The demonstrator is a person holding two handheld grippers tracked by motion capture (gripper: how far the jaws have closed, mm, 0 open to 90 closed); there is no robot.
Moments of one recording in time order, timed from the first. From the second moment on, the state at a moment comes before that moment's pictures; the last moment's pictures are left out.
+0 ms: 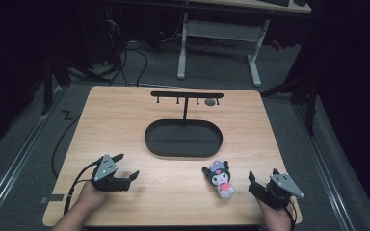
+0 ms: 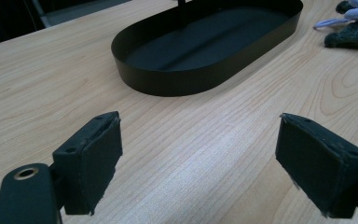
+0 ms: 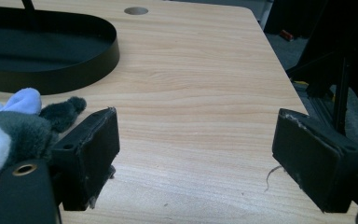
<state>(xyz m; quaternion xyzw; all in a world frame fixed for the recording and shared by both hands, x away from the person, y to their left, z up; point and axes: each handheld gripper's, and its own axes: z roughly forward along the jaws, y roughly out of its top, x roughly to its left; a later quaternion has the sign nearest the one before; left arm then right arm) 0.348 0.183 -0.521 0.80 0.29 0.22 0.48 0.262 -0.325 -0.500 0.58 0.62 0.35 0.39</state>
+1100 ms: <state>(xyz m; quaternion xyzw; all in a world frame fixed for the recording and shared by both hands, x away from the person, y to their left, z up) 0.349 0.190 -0.517 0.78 0.30 0.22 0.50 0.271 -0.315 -0.499 0.59 0.67 0.31 0.33</state>
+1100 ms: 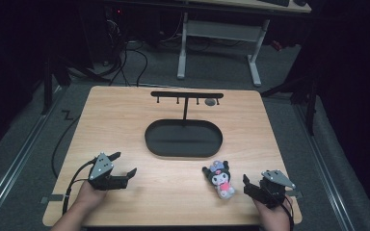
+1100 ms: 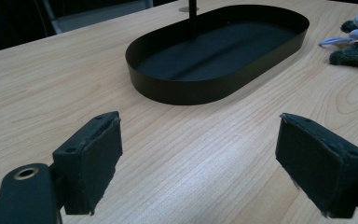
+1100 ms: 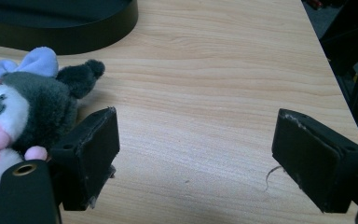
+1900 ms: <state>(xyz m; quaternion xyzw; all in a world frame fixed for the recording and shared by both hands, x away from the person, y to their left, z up) 0.347 0.191 -0.517 0.77 0.29 0.23 0.52 0.287 -0.314 -0.488 0.60 0.71 0.26 0.27</state>
